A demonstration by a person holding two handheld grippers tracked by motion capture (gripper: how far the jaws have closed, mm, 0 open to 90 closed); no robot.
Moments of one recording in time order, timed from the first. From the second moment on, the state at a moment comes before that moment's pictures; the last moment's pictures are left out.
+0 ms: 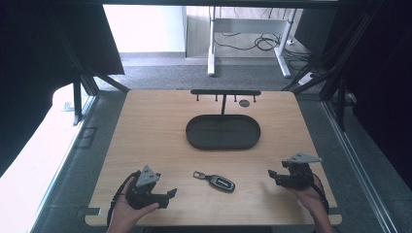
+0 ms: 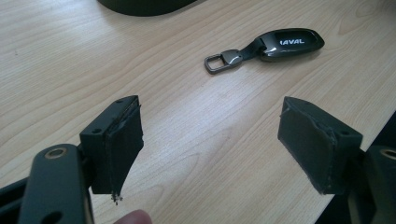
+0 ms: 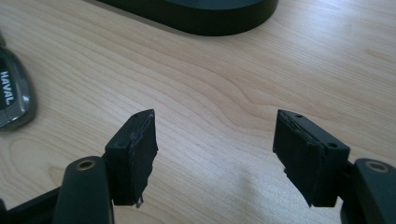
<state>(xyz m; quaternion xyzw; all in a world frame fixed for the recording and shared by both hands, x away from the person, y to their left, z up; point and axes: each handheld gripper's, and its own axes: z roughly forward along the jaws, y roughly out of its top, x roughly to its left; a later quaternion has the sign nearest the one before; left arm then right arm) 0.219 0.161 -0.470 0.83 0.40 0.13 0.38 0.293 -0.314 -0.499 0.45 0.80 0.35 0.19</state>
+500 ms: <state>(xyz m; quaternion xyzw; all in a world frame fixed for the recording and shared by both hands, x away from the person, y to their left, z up) 0.218 0.164 -0.466 0.82 0.40 0.13 0.38 0.300 -0.287 -0.461 0.40 0.84 0.33 0.15</state>
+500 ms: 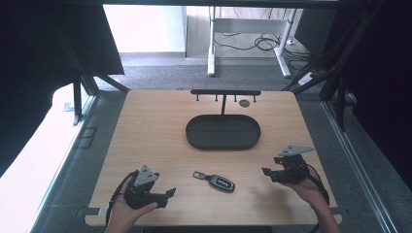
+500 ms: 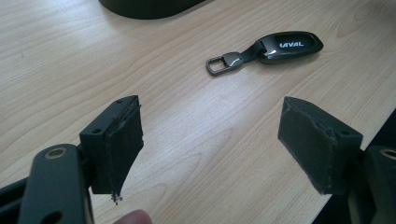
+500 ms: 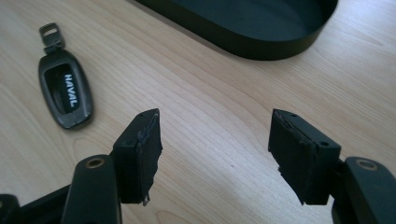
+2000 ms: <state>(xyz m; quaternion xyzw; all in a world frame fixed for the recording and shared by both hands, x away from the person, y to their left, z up) 0.221 0.172 -0.463 0.80 0.43 0.08 0.41 0.323 -0.166 -0.437 0.25 0.93 0.27 0.08</state>
